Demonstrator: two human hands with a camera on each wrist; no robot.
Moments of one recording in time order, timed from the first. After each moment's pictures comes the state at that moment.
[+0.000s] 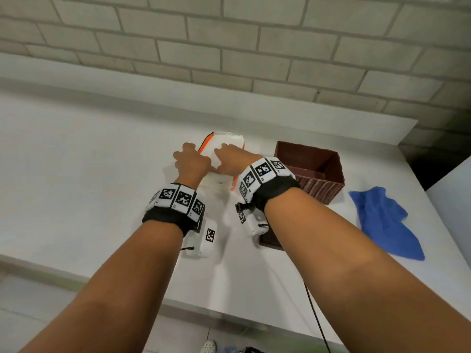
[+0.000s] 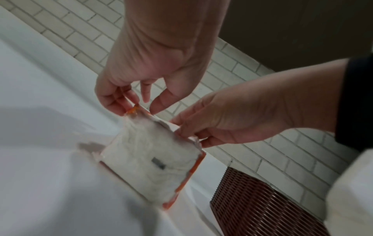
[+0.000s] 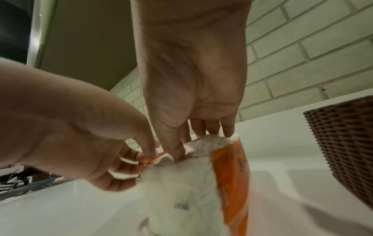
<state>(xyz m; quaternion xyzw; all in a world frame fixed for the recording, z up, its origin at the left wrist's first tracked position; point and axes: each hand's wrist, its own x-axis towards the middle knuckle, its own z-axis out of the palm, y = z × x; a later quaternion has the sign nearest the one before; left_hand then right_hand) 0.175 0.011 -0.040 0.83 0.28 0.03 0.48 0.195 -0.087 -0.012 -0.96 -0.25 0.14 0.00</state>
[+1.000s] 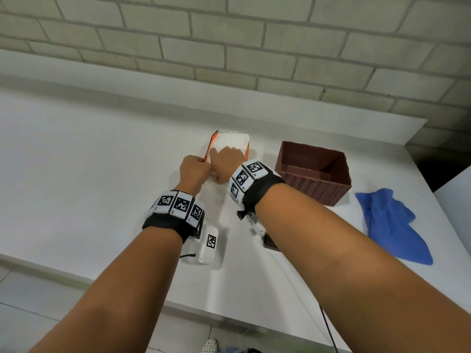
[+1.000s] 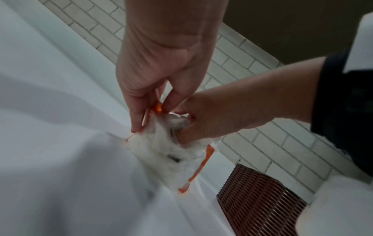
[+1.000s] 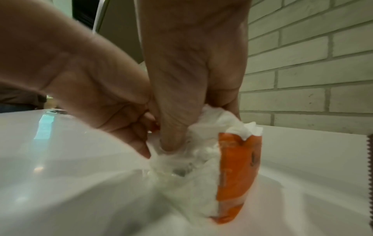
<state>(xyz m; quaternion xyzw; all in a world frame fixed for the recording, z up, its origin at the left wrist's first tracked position) 0.171 0.020 -0.062 0.79 0.22 0.04 0.57 0.188 -0.062 -0.022 -0.97 -0.21 0.09 -0.10</state>
